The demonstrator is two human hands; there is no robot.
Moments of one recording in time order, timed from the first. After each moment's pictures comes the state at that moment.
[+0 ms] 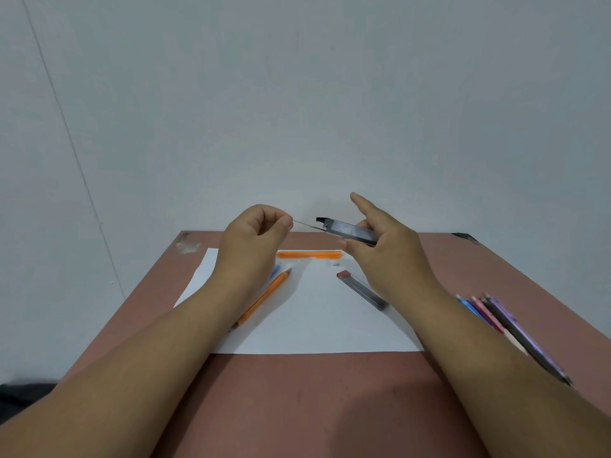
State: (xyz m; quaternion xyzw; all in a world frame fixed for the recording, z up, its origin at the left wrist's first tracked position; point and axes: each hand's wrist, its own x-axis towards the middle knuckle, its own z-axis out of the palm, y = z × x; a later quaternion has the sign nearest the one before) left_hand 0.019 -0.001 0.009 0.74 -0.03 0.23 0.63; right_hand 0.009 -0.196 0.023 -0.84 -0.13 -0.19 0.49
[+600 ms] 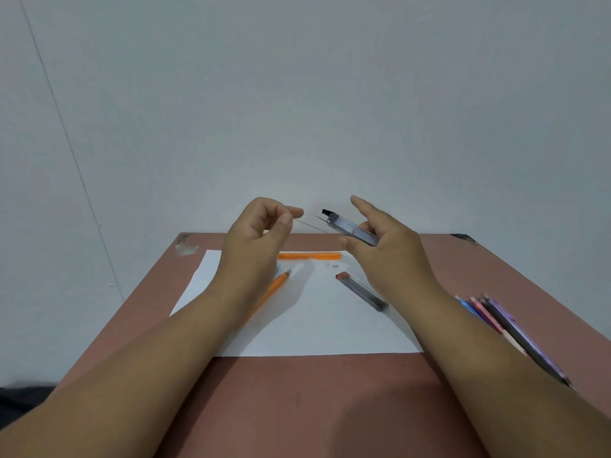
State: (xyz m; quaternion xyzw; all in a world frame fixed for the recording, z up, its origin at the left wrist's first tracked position) left_hand 0.009 -0.004 0.011 0.72 -0.13 0.25 0.63; right_hand 0.016 -0.198 0.018 -0.84 -0.11 -0.21 0.48
